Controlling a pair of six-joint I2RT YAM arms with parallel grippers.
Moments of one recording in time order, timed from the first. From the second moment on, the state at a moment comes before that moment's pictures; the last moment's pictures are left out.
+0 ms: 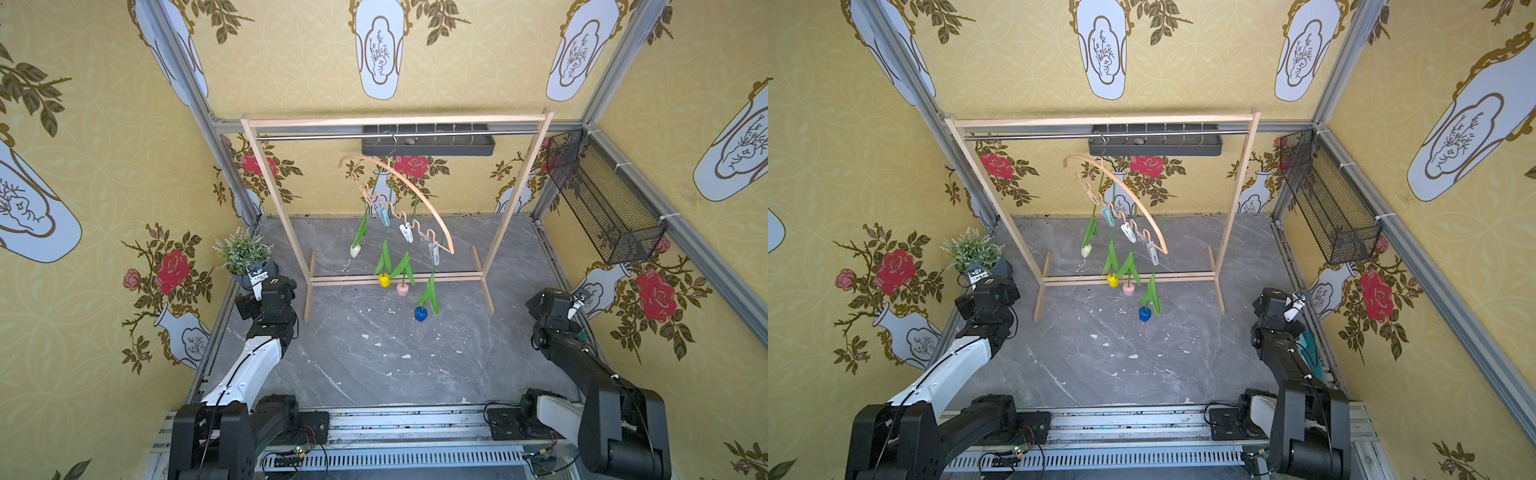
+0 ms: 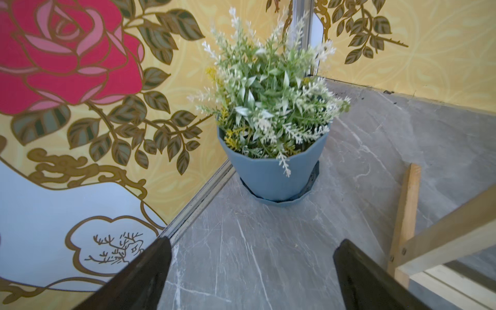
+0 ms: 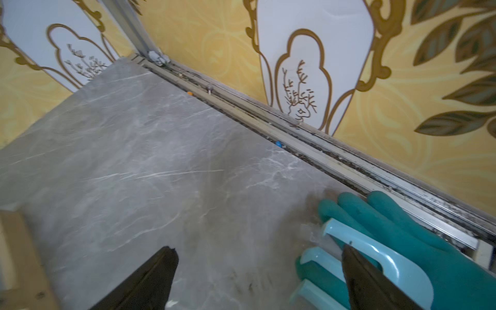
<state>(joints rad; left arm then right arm) -0.03 1.09 0.45 0.17 -0.65 -0.15 -0.12 1.15 0.33 0.16 0.46 0.53</state>
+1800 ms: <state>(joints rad) -0.01 1.29 0.16 0.87 -0.21 0.05 -0.06 1.43 0.16 0.92 0.11 0.14</state>
